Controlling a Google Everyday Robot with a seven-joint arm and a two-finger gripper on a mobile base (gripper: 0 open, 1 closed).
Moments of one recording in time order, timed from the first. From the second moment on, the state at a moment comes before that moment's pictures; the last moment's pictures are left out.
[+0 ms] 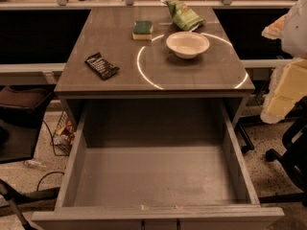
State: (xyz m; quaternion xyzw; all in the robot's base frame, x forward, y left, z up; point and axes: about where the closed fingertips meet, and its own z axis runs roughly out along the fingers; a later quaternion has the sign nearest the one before) arm 0.438 -0.214 0.986 -0.60 0.78 -0.05 0.18
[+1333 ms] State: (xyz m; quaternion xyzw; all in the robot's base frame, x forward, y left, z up) arm 0.535 -0.164 1.011 -0.55 0.75 -0.03 0.36
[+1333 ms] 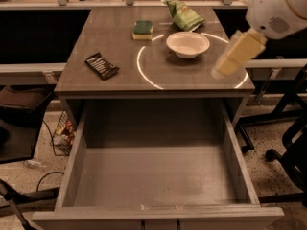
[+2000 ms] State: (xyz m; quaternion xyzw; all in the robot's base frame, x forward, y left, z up) arm 0.630 -0.101 1.058 -0.53 0.65 0.00 0.54
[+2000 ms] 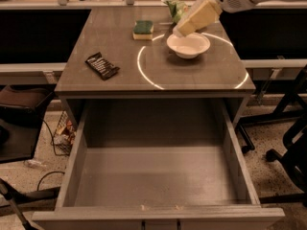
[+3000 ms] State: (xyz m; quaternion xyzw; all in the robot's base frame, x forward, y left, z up) arm 0.644 -0.084 1.057 -0.51 0.65 0.01 0.56
